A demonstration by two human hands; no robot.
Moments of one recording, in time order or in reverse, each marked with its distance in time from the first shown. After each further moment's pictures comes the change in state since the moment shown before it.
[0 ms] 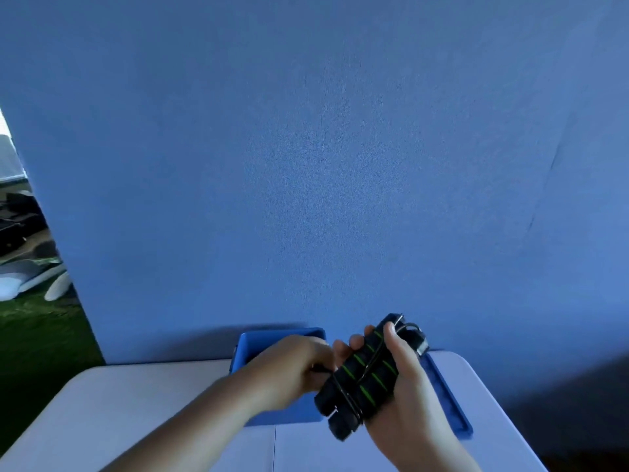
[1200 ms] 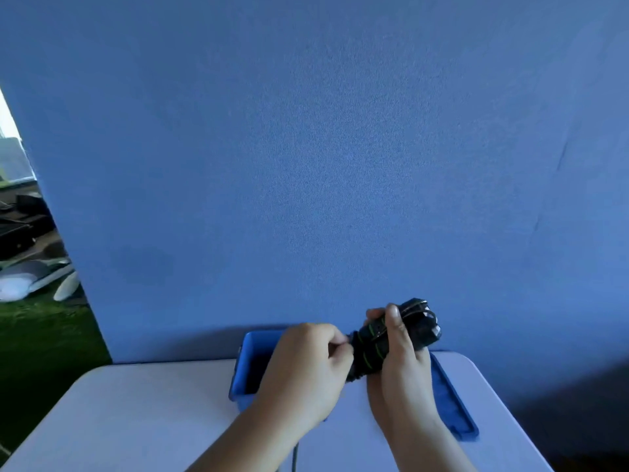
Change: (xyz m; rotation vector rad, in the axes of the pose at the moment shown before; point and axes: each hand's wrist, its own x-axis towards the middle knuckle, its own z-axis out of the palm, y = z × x) left_hand -0.039 0.097 -0.010 -0.115 0.448 -0.229; right_hand 0.027 0.006 0.002 -0.309 0.197 -0.383
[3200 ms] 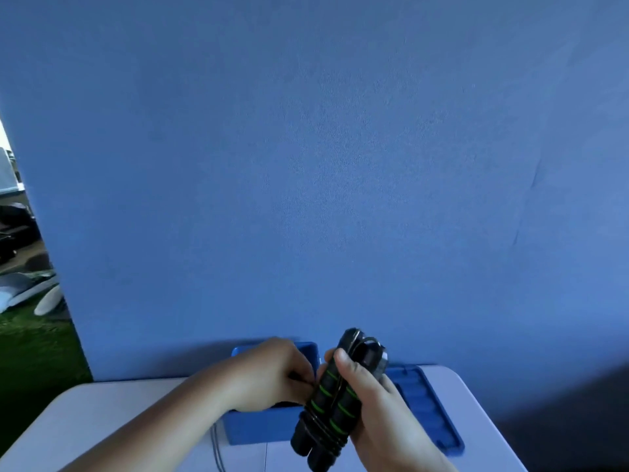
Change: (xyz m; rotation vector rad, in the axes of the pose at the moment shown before) left_hand 0.043 -0.038 -0.033 0.375 -0.574 0.133; right_hand -0.041 -0.025 -0.009 -0.169 -0.334 0.375
